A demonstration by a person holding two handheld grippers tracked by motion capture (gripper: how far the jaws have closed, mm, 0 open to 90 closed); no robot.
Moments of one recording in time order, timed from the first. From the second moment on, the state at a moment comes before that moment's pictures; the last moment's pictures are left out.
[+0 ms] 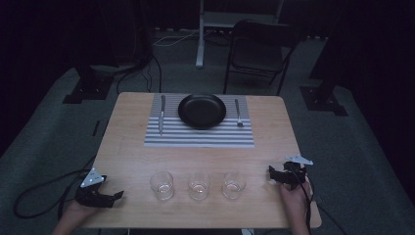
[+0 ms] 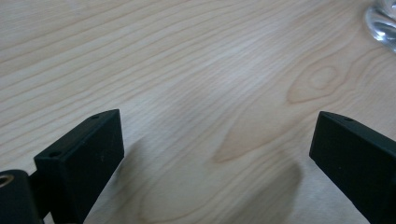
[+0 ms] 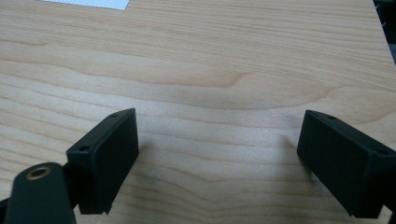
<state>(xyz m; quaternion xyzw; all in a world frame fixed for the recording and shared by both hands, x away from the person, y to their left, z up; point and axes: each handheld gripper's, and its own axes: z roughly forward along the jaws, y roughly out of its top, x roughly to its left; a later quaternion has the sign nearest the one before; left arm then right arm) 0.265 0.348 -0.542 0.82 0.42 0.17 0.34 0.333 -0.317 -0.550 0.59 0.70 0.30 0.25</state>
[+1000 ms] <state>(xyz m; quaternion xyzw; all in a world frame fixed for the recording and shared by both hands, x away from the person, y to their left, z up) 0.265 0.289 -0.535 0.85 0.33 0.10 0.39 0.333 -0.317 -0.550 0.59 0.70 0.30 0.25</state>
